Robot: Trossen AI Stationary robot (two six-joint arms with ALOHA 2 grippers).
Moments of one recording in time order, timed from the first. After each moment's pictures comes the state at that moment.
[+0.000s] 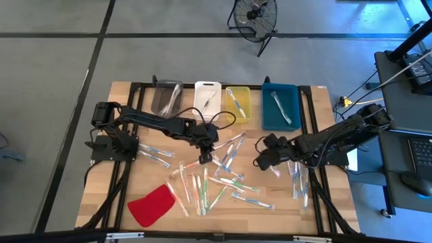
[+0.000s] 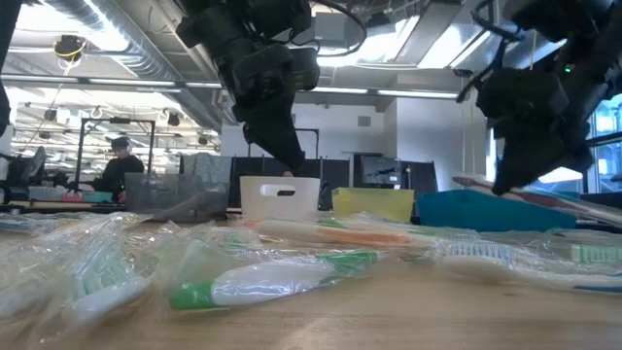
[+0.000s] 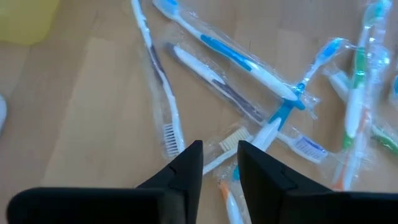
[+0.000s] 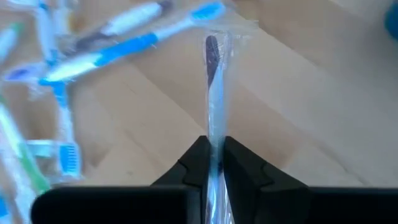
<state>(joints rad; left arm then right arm) 0.01 1.70 1.12 -0.38 0.00 -0.22 0.35 1.23 0.57 -0.46 0.37 1.14</state>
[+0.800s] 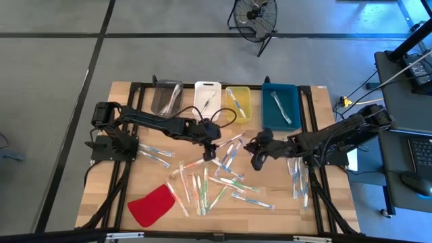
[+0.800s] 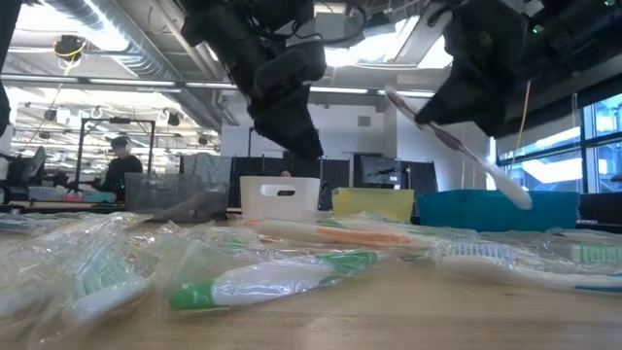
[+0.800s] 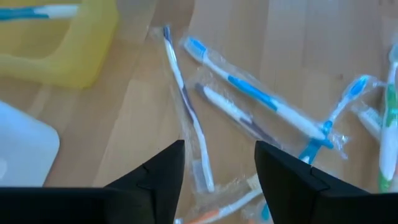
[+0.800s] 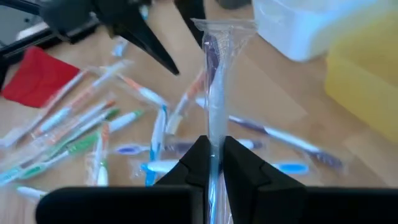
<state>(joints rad) 0.01 1.70 1.11 -0.27 -0.12 -0.19 0.31 1.22 0.57 0.02 0.47 0.61</state>
